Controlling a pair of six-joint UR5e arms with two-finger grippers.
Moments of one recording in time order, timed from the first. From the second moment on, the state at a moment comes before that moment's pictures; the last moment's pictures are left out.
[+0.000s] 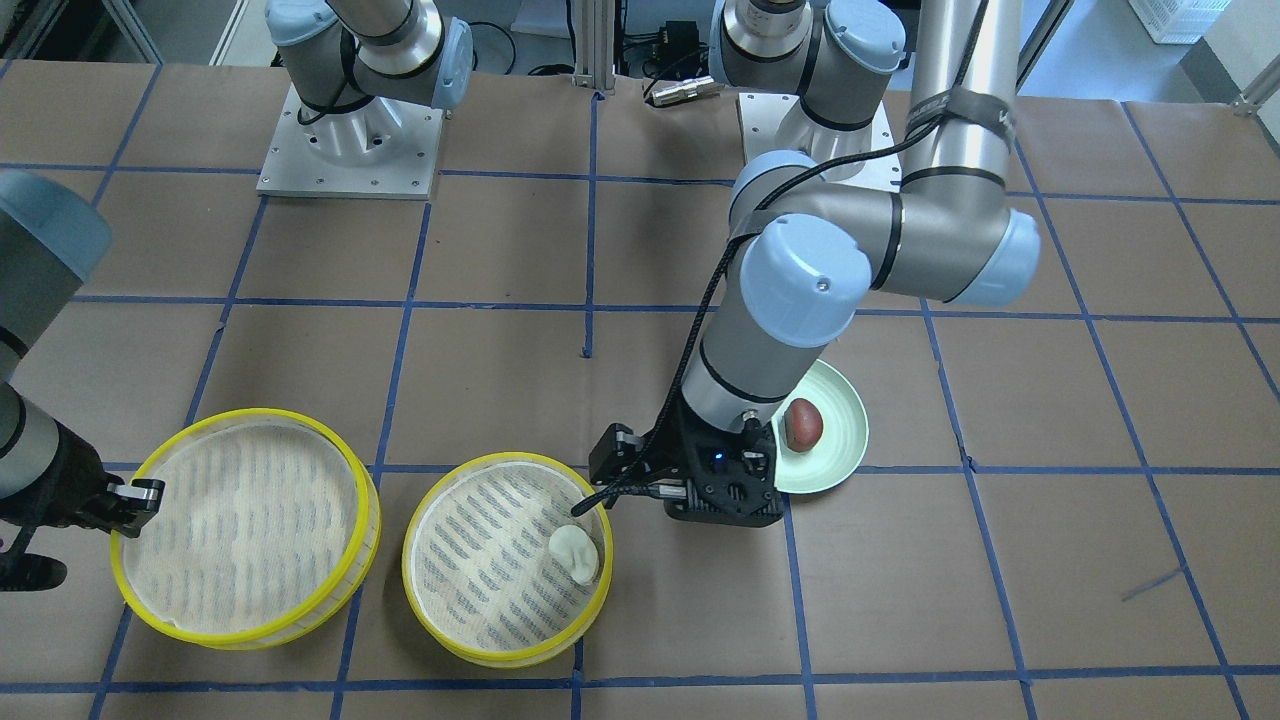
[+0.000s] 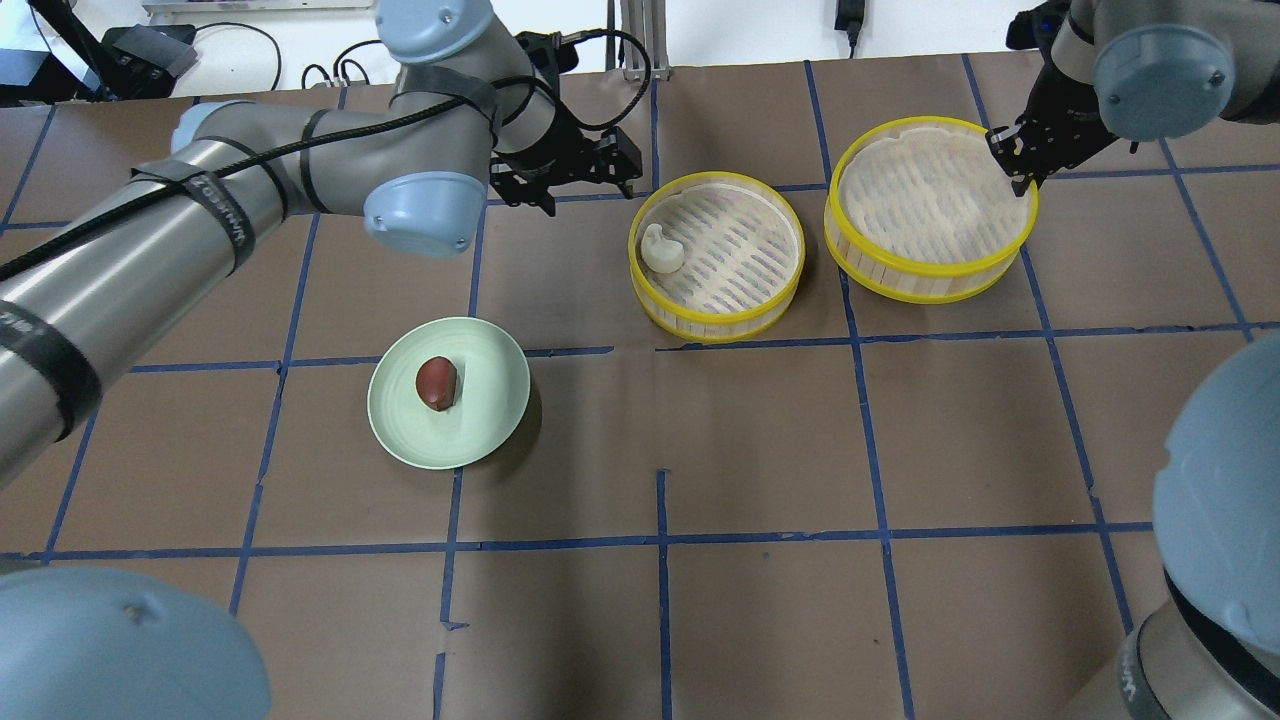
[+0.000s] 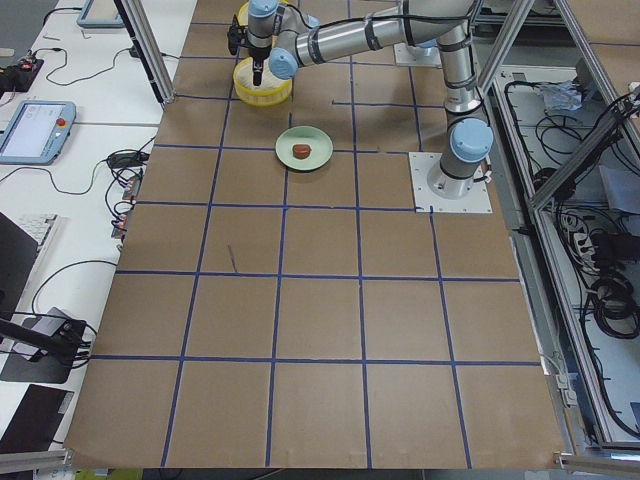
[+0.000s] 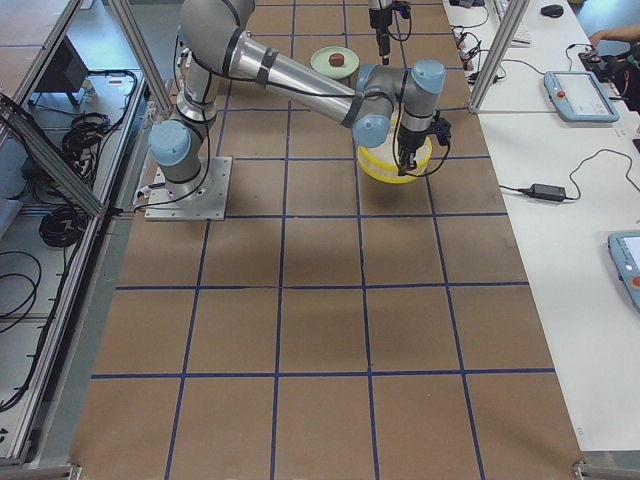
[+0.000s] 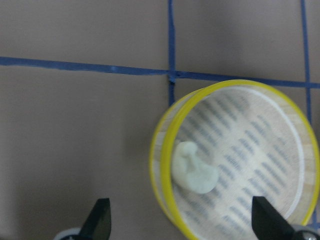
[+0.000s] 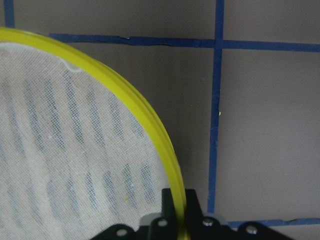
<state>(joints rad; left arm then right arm) -1.71 -1.98 -1.58 -0.96 1.36 -0.16 1.35 -1.13 1.45 -1.92 -1.65 -0.24</state>
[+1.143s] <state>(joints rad) -1.46 -1.88 -1.92 -0.98 1.42 0.16 1.71 -1.09 1.46 -1.98 -1.61 0.33</state>
